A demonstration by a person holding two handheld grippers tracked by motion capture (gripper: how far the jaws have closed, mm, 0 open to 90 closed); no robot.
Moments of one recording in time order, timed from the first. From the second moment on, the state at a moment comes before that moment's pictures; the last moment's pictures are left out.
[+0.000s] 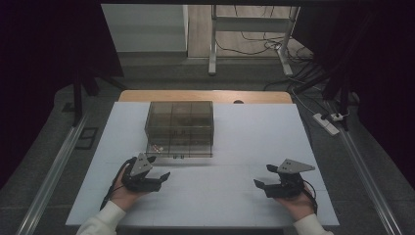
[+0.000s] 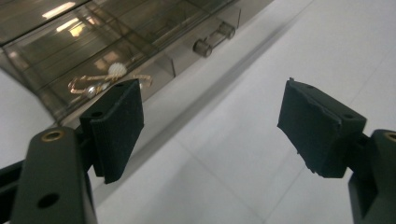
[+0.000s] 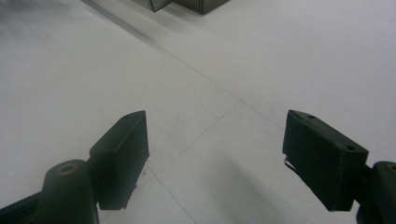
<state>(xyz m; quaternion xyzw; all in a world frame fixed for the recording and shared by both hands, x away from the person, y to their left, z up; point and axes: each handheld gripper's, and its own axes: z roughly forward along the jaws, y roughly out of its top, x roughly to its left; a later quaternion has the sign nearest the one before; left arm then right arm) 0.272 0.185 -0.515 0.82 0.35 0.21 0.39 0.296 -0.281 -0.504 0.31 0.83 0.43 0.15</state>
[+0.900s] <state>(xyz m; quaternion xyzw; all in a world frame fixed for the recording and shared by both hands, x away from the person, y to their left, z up) 0.288 0.167 -0.521 0.82 0.35 0.22 0.39 0.295 -0.280 -0.506 0.31 0.84 0.43 0.15</state>
